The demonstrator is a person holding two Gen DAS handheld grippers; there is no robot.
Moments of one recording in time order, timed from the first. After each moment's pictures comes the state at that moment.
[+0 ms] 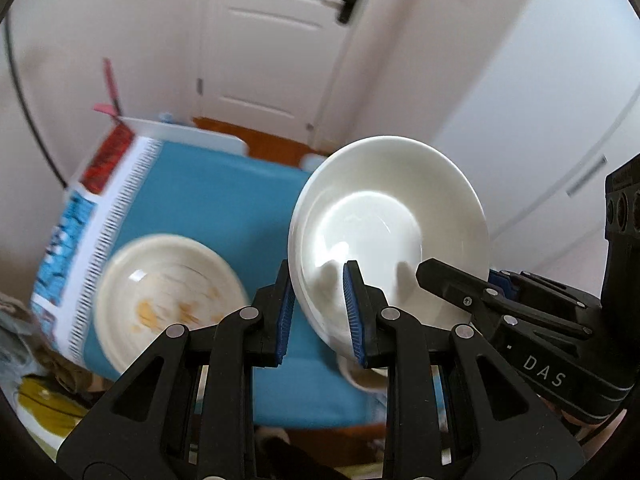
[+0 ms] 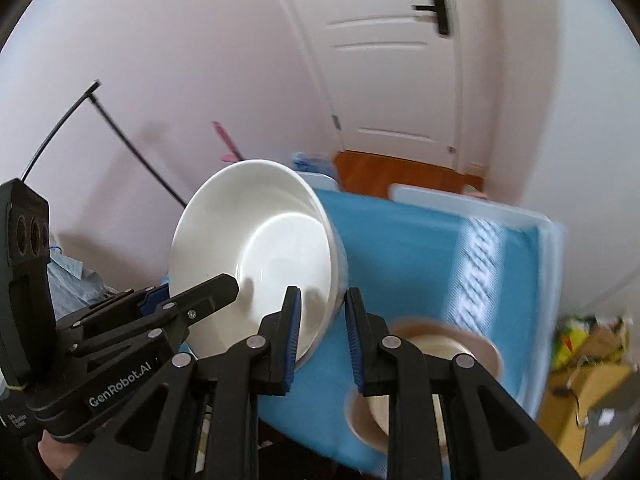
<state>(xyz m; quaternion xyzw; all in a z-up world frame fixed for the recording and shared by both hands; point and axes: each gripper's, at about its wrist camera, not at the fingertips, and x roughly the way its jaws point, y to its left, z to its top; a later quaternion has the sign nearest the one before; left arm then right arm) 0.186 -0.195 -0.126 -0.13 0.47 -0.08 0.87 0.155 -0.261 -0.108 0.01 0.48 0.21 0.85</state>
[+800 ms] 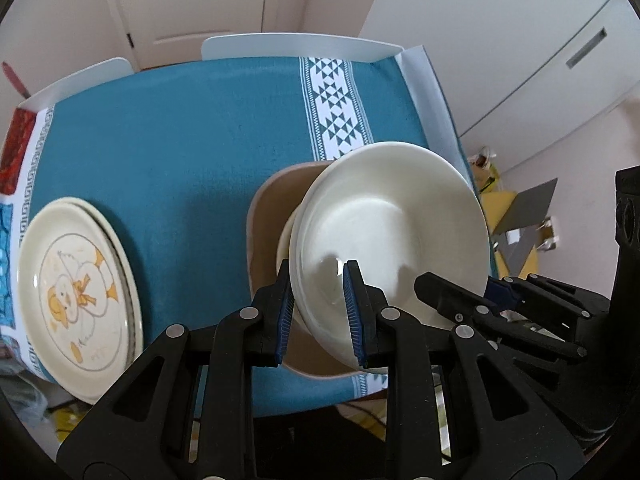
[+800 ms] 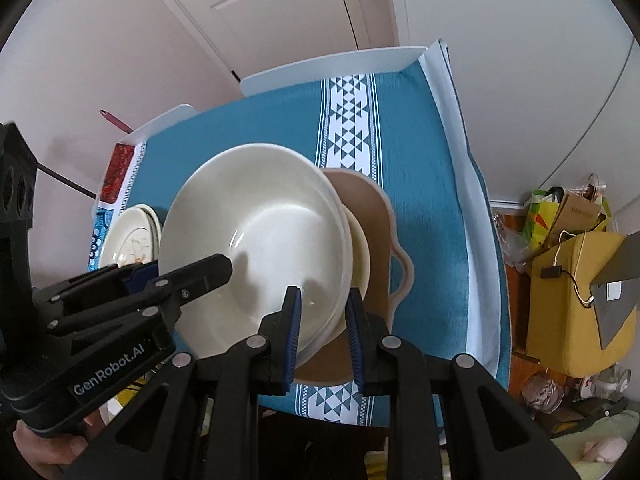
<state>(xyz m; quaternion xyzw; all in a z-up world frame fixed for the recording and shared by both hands) 0.219 -0.292 -0.234 -0.02 0.60 -0.15 0.79 0.129 -0.369 -0.216 0.08 0.58 0.07 0.81</state>
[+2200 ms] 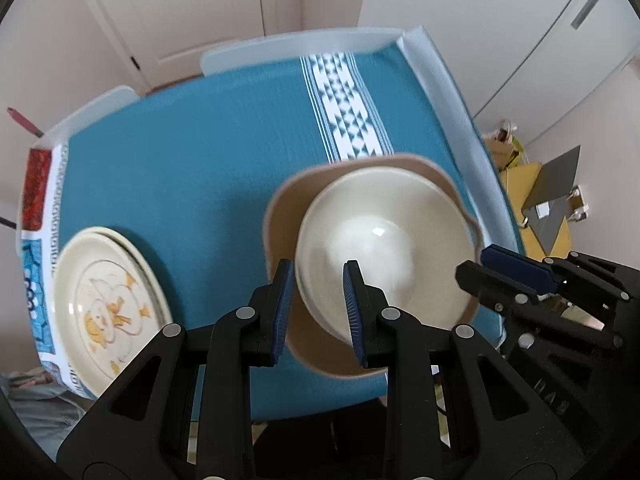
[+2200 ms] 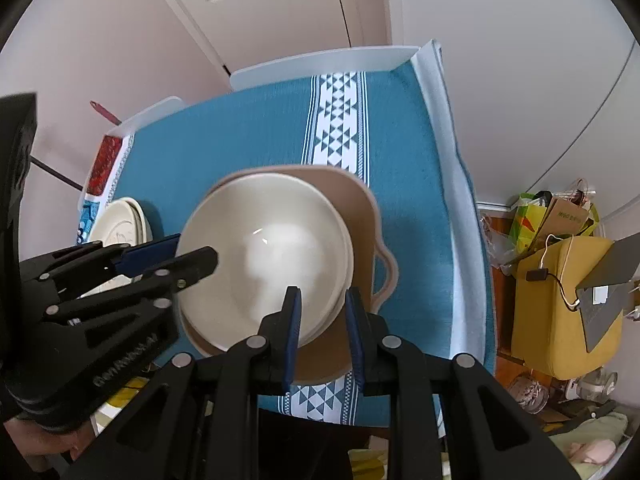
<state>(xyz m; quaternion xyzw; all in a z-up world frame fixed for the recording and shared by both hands) 0.224 -0.301 -0.223 0.06 0.59 -0.14 0.79 0.124 -0.372 -0.210 0.05 0.58 0.06 0.81</state>
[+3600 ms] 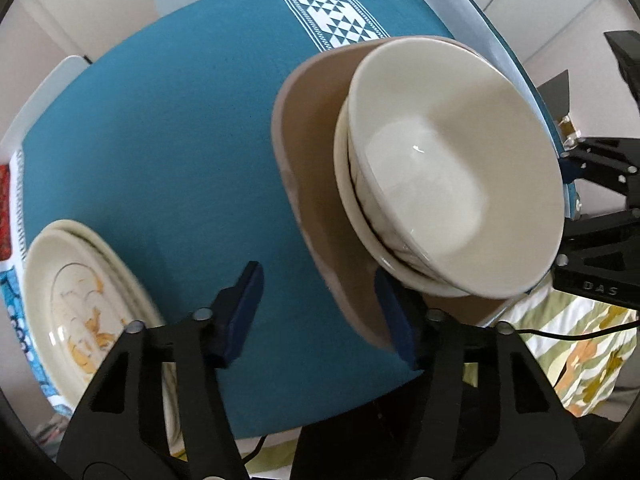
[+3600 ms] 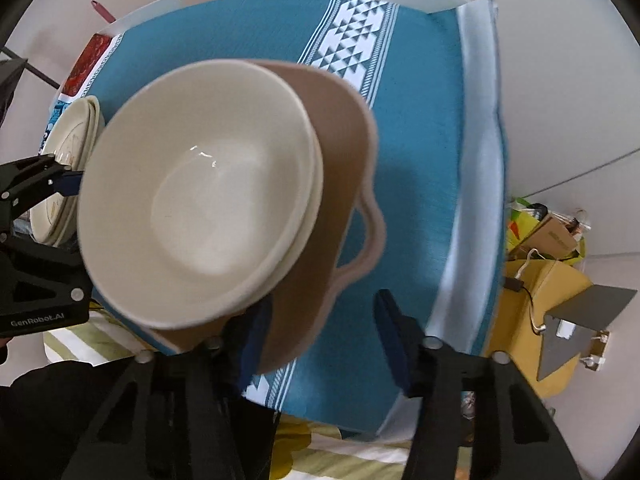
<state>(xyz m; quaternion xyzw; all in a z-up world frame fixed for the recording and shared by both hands) 0.219 -0.274 -0.297 0.12 0.64 -0.21 0.73 0.136 -0.375 -0.270 -0.07 0.66 0.09 0.74</state>
